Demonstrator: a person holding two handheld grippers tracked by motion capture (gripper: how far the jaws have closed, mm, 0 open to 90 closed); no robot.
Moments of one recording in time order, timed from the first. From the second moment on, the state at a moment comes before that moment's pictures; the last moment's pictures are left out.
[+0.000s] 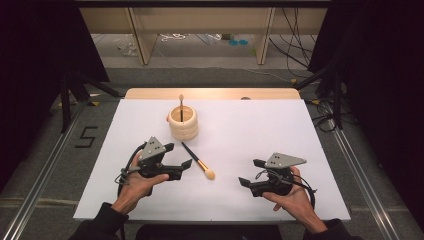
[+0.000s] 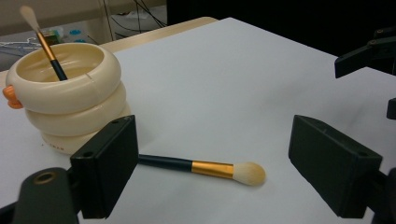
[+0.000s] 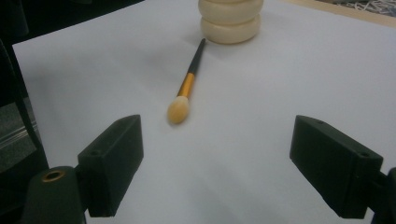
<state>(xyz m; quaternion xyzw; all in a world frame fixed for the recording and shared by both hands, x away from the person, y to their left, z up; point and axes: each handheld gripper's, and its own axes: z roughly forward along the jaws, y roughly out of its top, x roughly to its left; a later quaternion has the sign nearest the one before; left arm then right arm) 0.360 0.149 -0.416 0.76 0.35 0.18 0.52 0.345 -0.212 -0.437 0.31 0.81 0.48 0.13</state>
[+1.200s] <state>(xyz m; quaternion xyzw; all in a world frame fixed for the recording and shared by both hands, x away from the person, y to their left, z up) 0.322 0.157 -0.436 0.77 0.35 0.18 0.50 0.351 -0.213 -0.437 0.31 0.81 0.48 0.13</state>
